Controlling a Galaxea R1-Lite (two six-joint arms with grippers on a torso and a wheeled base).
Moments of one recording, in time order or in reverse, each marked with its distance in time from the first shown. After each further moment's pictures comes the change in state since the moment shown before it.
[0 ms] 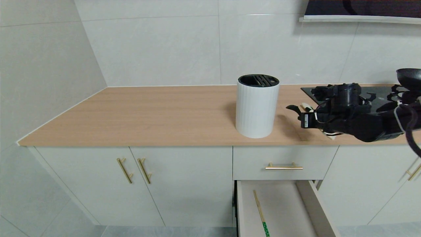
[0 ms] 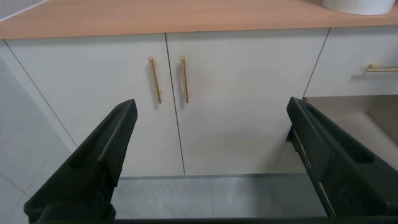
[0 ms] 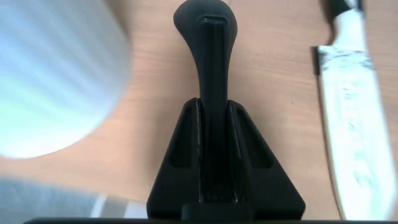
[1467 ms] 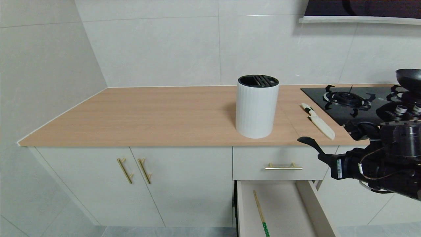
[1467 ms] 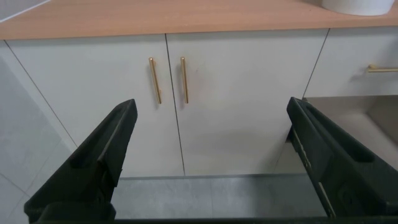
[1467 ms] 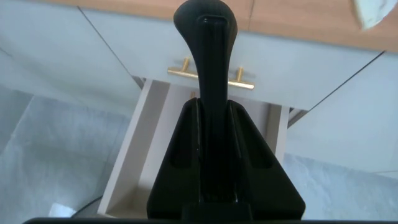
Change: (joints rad) left arm 0.000 0.000 0.000 0.000 0.000 0.000; right arm 0.113 -0.470 0.765 -0.214 -0.011 0.021
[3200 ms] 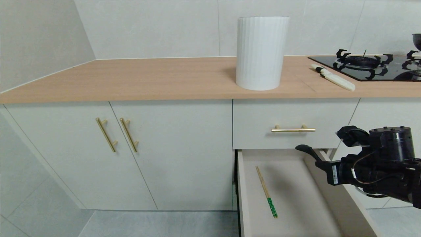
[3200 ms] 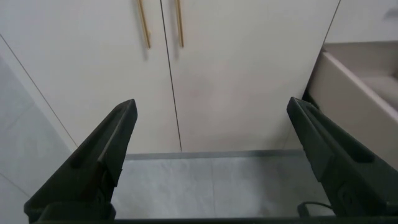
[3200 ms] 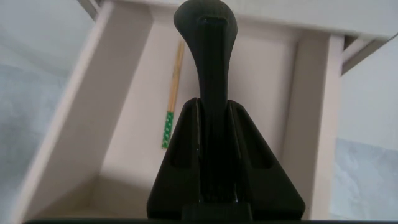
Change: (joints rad) left arm 0.000 0.000 0.000 -0.001 0.000 0.000; right arm -0.001 0.057 0.011 -0.001 0.000 -0.002
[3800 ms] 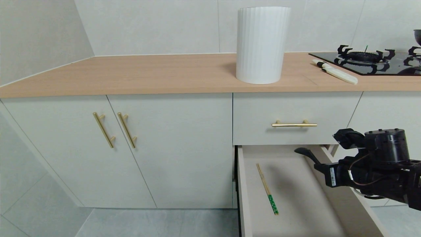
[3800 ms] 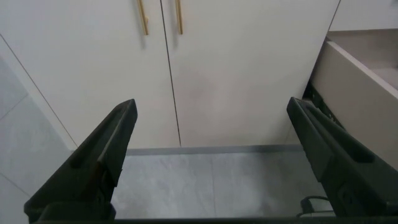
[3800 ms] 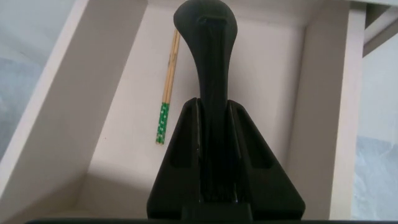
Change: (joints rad) left arm 0.000 0.000 0.000 0.000 0.000 0.000; right arm 0.001 0.031 0.002 -0.005 0.000 -0.001
